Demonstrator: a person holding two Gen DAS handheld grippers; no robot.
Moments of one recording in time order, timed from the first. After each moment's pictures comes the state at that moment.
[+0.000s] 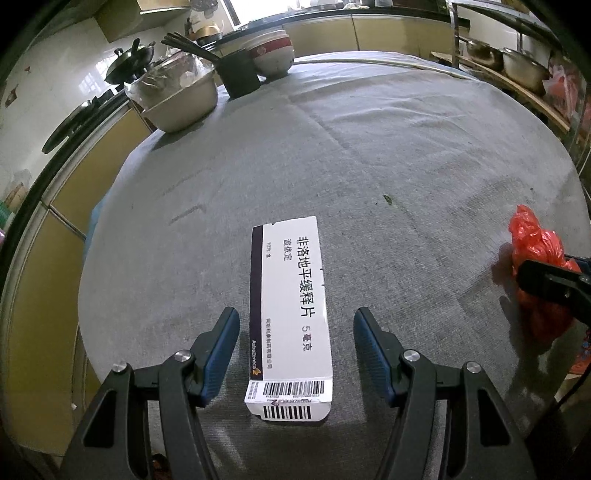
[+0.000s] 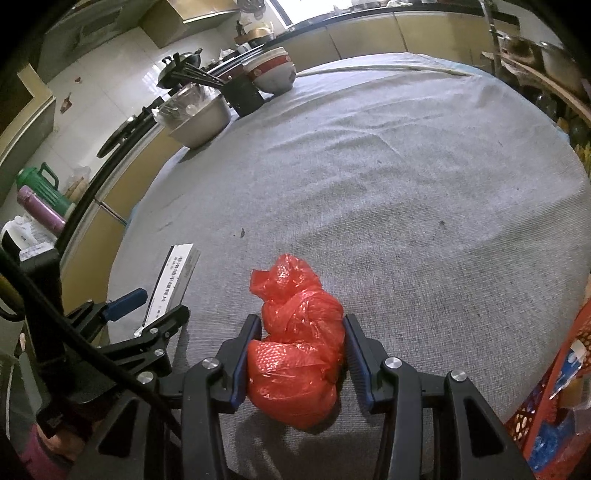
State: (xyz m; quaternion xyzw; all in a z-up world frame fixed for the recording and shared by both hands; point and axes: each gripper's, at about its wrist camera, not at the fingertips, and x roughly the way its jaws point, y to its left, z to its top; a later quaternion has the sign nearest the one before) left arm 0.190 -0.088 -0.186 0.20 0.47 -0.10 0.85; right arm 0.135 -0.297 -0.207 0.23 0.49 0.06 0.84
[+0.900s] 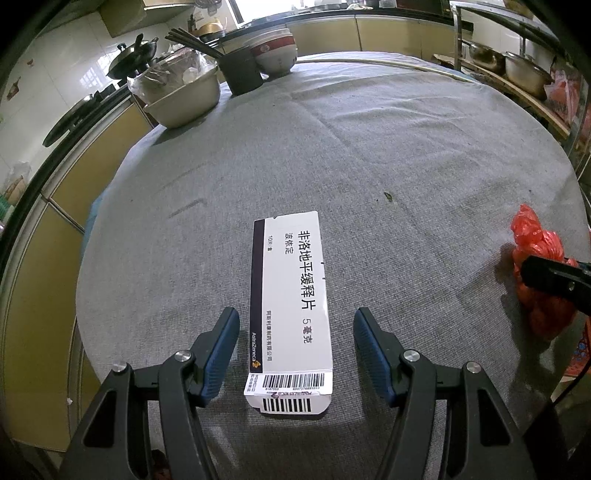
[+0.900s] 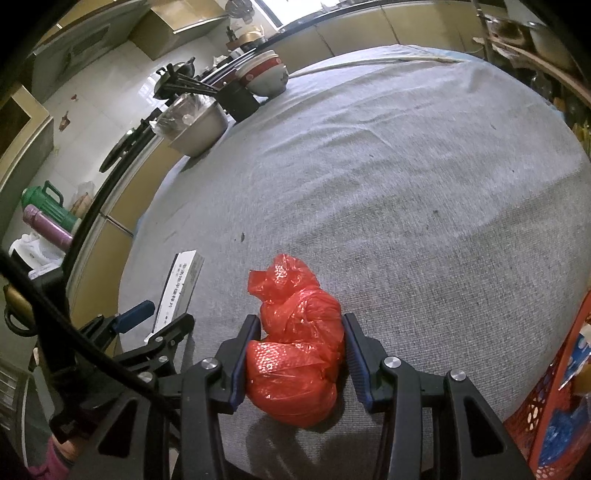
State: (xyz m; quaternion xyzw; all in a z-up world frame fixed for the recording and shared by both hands) left arm 0.186 -0.086 -0.186 0.19 0.47 -0.10 0.85; right arm 0.134 -0.305 -0.210 0.26 0.49 0.06 0.83
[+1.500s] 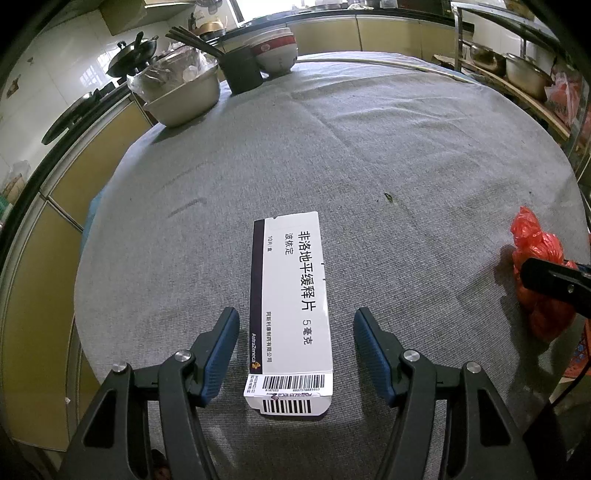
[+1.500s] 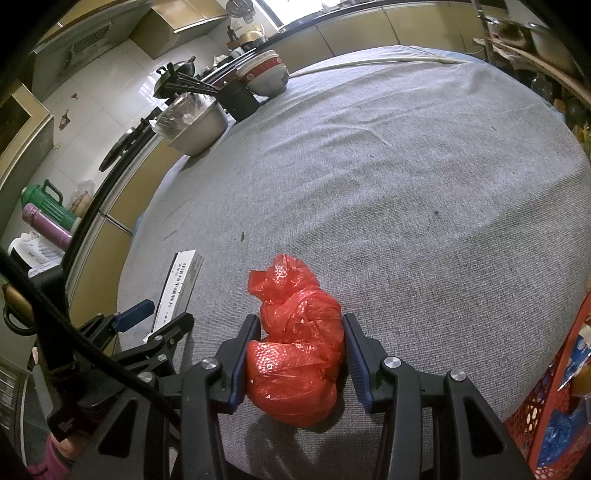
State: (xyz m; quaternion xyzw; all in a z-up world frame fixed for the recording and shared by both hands) left arm 0.189 -0.086 -0.187 0.18 0.48 -0.10 0.85; right arm 0.135 -0.304 -0.210 0.26 0.49 0.06 0.83
